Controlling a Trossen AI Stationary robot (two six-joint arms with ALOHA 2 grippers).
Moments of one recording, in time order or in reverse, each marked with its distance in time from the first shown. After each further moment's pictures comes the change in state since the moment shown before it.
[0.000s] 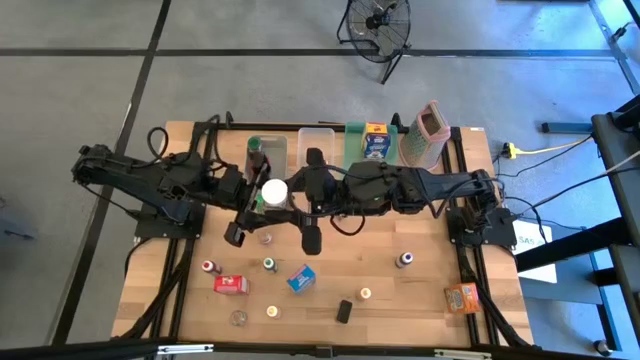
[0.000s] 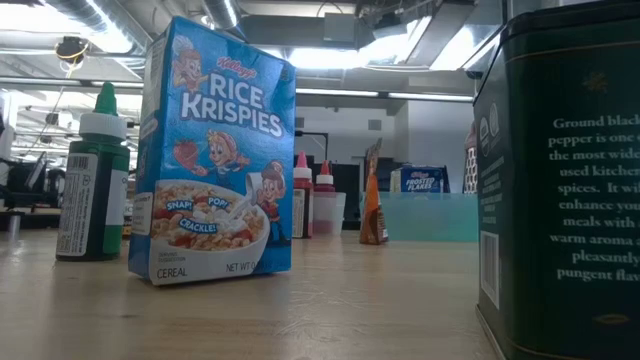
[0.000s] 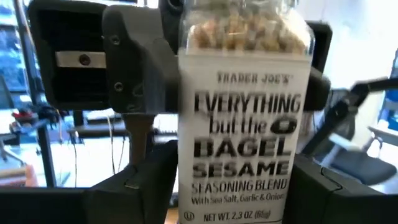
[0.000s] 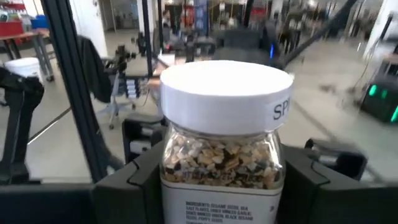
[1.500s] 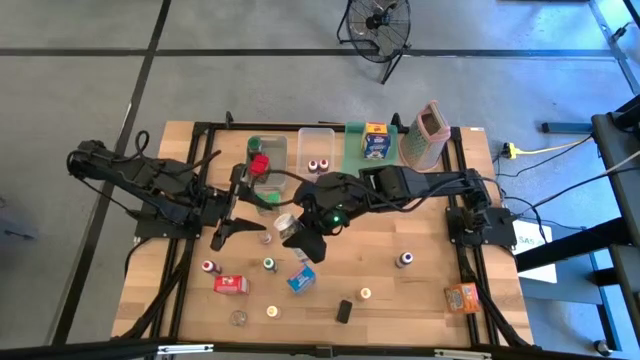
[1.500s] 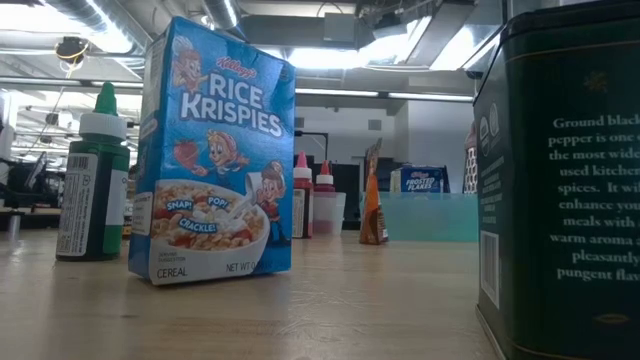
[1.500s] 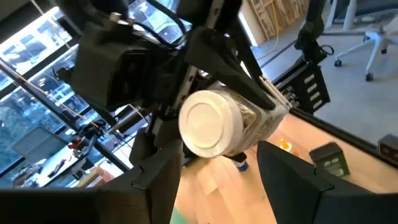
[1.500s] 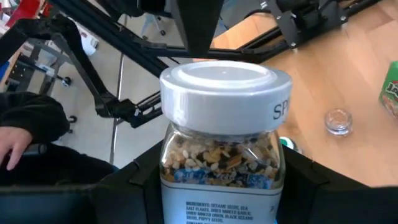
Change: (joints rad) left arm -0.110 -0.131 0.000 -0.426 -0.109 0.582; right arm -0.054 0.035 -0.031 -0.391 -0.382 0.649
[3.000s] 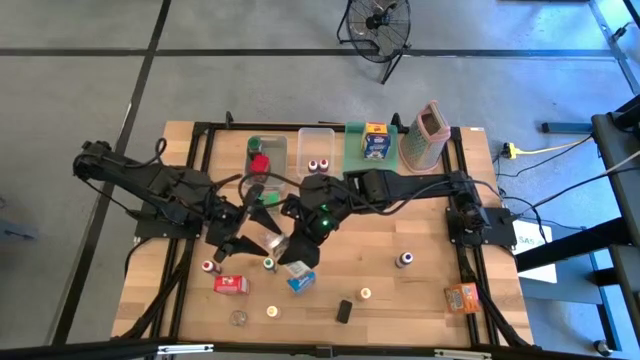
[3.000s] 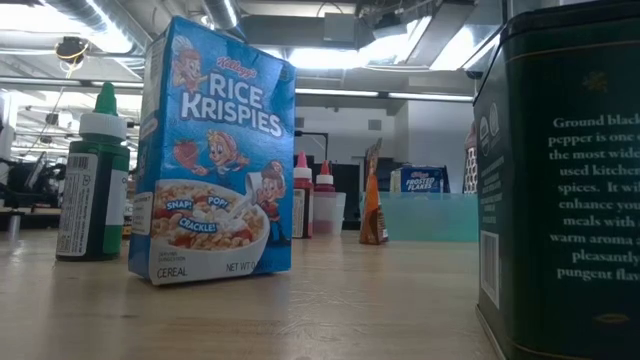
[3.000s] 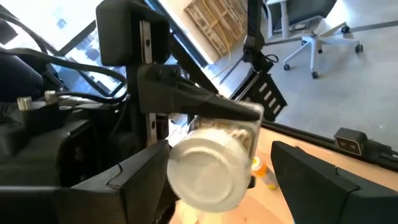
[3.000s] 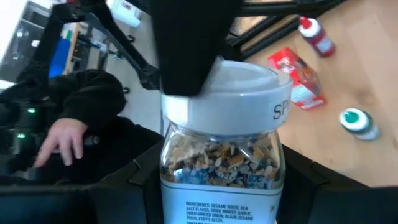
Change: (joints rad) left arm 0.000 0.101 0.000 0.063 0.228 0.142; right arm -0.034 0.074 0.001 0.093 -0.275 0.091
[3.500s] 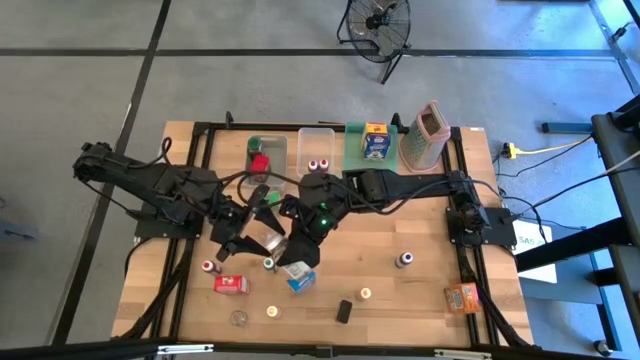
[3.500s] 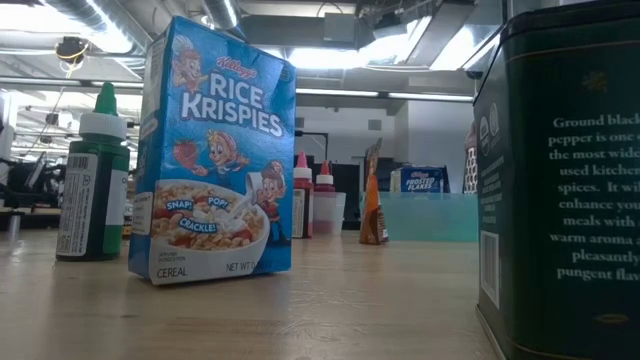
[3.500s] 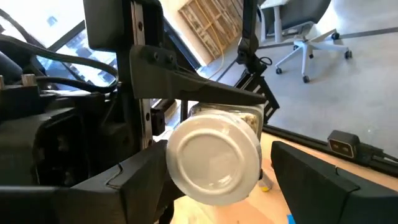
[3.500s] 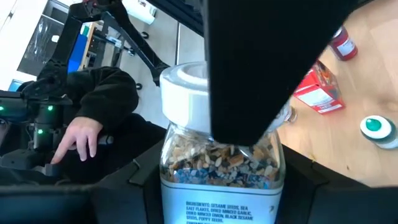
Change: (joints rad) left arm 0.034 0.021 0.000 0.015 0.069 -0.019; right arm -0.007 0.005 0.000 0.040 -0.053 -0.006
